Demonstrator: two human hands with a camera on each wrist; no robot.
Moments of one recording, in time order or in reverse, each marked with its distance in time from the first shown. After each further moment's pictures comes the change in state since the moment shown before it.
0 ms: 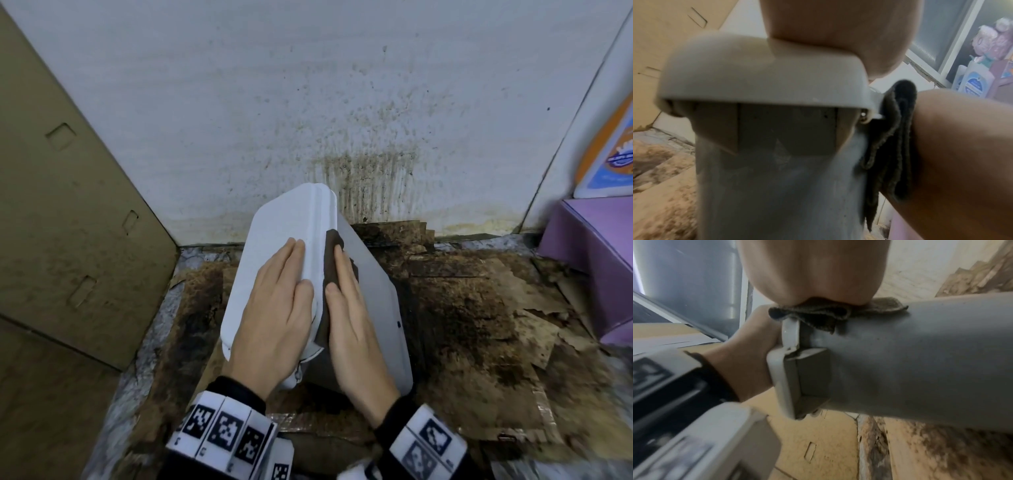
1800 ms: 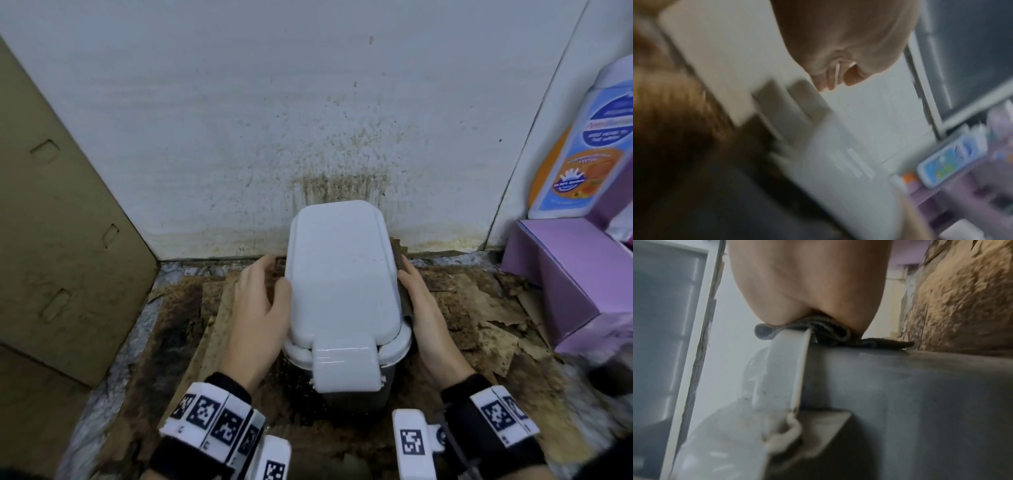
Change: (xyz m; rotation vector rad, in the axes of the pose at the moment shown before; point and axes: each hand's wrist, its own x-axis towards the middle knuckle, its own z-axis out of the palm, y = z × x) left_hand 0.006 0.024 0.010 -0.368 0.087 -0.266; right_hand 0.012 0.002 -0.131 0.298 0.156 0.271
